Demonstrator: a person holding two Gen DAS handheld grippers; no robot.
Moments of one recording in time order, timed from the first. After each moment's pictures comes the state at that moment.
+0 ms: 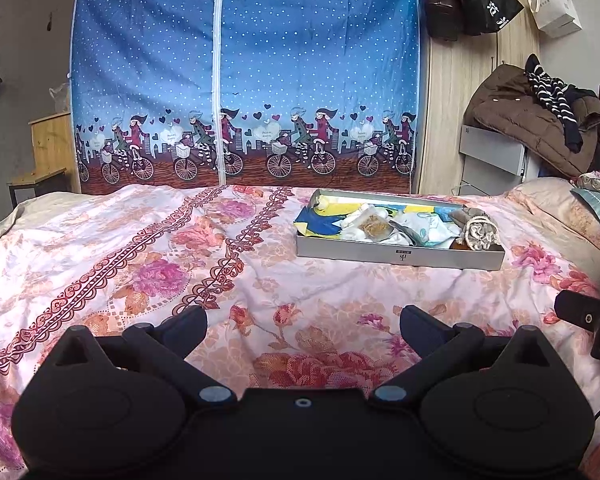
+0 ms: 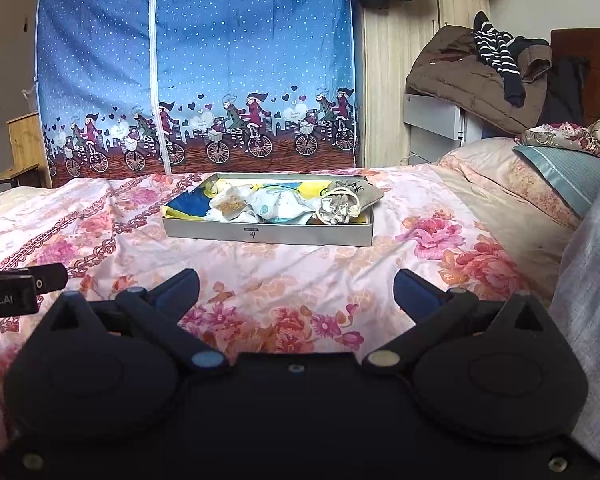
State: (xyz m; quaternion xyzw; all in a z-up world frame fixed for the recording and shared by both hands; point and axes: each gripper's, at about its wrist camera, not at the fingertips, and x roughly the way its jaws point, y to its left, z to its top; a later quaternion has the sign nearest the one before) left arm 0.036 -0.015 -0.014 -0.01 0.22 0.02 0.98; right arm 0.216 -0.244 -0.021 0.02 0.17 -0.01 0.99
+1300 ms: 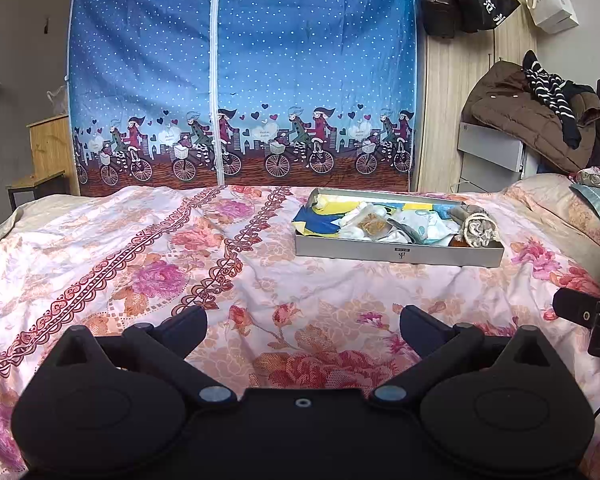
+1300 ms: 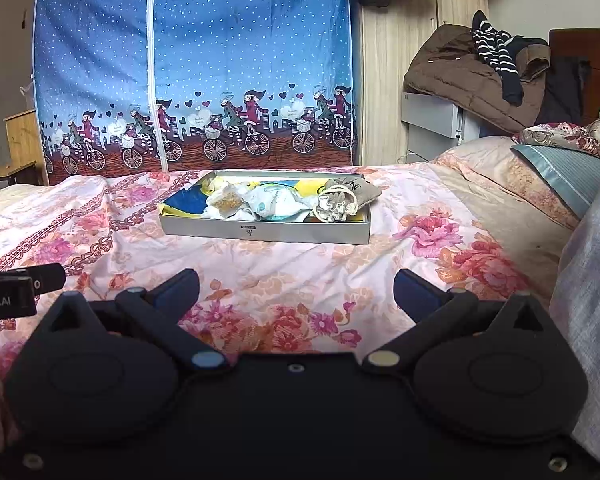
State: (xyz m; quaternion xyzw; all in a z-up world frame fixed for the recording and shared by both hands) left arm 0.036 -0.016 -0.014 -0.01 0.22 0.02 0.98; right arm 0.216 -0.250 -0.024 0.02 0.17 -0.01 0.99
